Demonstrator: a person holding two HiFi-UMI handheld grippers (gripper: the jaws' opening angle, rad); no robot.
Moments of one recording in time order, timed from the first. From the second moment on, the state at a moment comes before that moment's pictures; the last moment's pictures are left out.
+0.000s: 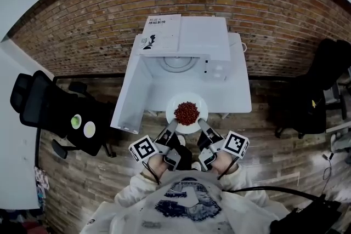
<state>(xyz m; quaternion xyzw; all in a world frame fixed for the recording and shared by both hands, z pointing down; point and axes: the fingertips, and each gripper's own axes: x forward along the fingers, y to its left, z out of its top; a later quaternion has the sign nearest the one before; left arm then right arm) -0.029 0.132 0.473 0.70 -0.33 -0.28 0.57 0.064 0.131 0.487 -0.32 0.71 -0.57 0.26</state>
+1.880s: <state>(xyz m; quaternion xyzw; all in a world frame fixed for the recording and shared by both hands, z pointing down) -0.078 -0.069 0.530 0.68 -0.32 -0.21 0.63 0.022 -0.059 0.528 -0.40 0.65 -0.61 0.22</state>
